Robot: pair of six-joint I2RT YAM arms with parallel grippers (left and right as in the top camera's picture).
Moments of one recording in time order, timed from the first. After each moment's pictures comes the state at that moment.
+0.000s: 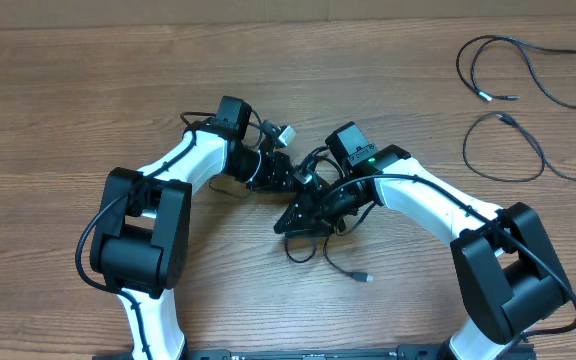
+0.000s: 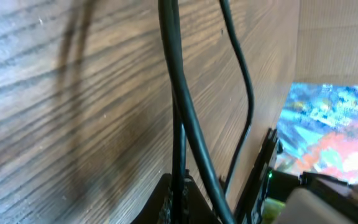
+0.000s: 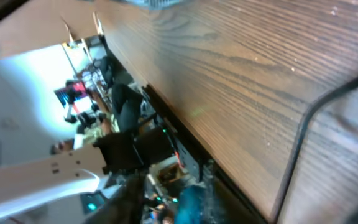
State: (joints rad) left arm -0.28 2.05 1.27 -0.63 0.95 -0.05; right arm 0.51 1.82 1.12 -0.68 -1.06 0.45
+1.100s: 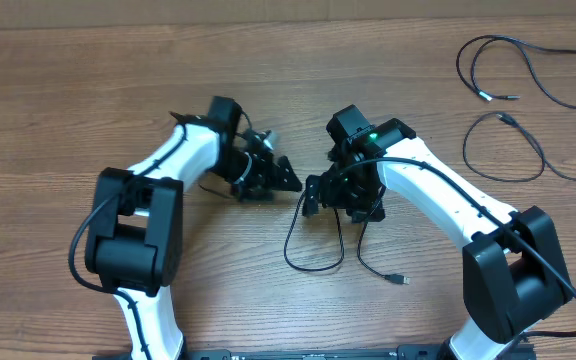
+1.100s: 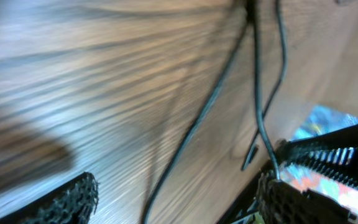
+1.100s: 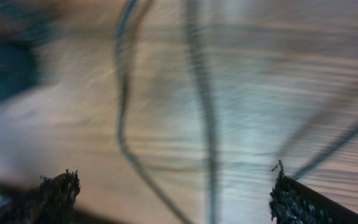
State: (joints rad) left arm -0.22 2.05 1.34 -0.85 0.78 -0.15; right arm 0.50 1.82 1.33 -1.05 -0.33 0.52
